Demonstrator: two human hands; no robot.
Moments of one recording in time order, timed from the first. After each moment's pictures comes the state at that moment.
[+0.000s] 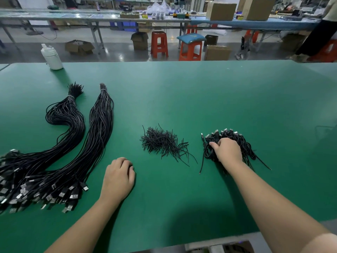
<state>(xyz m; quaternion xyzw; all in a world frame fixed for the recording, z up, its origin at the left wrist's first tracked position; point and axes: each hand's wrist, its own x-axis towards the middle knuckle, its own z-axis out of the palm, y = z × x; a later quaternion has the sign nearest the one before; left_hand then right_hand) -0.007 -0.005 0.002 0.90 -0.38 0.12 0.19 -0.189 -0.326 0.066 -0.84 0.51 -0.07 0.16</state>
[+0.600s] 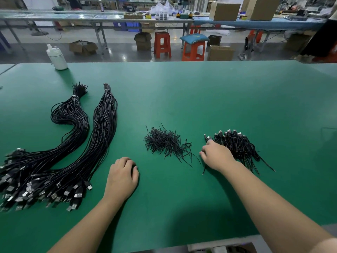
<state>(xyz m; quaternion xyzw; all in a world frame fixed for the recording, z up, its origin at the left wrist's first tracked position) -0.005 -0.004 -0.003 0.89 -0.38 0.13 0.21 -0.174 -0.298 0.068 -0.95 0.29 0.06 0.03</state>
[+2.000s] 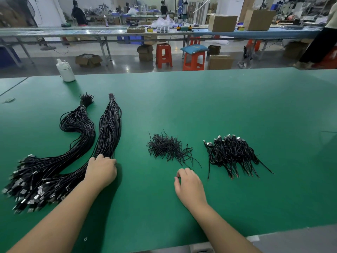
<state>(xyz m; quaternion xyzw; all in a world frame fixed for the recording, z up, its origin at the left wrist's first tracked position) 0.067 0.028 0.048 0.94 -0.32 0.02 -0.11 -0.175 -0.170 0.000 -0.94 0.27 -0.15 0.15</state>
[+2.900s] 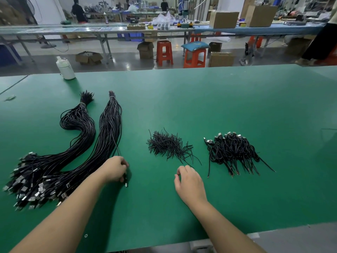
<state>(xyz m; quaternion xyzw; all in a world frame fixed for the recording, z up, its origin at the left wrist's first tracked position) 0.055 0.005 0.055 0.92 -0.25 -0.26 0.18 -0.174 -0.170 -0.001 -0.94 0.27 -0.16 0.14</state>
